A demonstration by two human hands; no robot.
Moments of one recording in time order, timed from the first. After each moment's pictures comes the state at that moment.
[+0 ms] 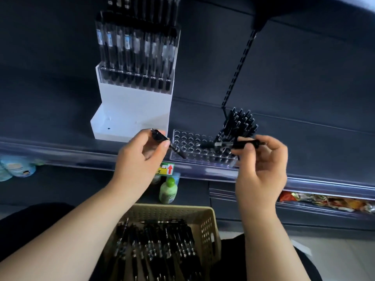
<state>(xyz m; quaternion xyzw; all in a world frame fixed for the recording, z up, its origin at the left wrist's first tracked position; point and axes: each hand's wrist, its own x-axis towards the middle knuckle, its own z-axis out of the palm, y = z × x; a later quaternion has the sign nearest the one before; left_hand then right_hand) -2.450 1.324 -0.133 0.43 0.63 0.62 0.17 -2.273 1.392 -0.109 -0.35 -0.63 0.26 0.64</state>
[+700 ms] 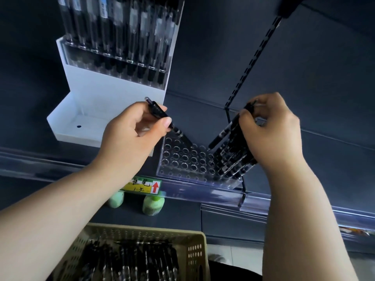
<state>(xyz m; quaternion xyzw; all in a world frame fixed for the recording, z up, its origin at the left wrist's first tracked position) -2.480 1.403 -0.134 0.43 0.59 0.66 0.17 -2.302 1.512 -0.062 -0.45 -0.80 0.13 0.37</state>
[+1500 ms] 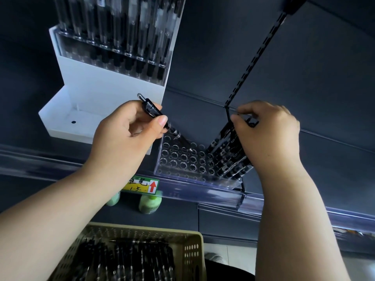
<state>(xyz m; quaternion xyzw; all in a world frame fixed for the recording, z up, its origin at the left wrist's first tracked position) -2.478 1.397 -0.135 0.40 0.60 0.67 0.18 -2.308 1.514 -0.066 -0.48 -0.82 0.01 0.31</state>
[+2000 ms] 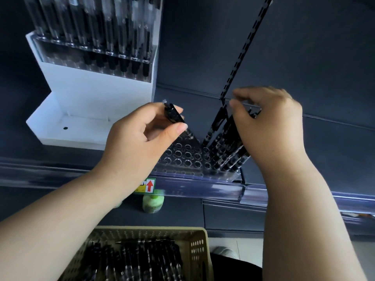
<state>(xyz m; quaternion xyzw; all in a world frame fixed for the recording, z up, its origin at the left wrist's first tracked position) -2.451 1.407 -0.120 0.47 0.58 0.64 0.18 -2.300 1.507 -0.063 -0.44 -0.82 0.04 0.36</state>
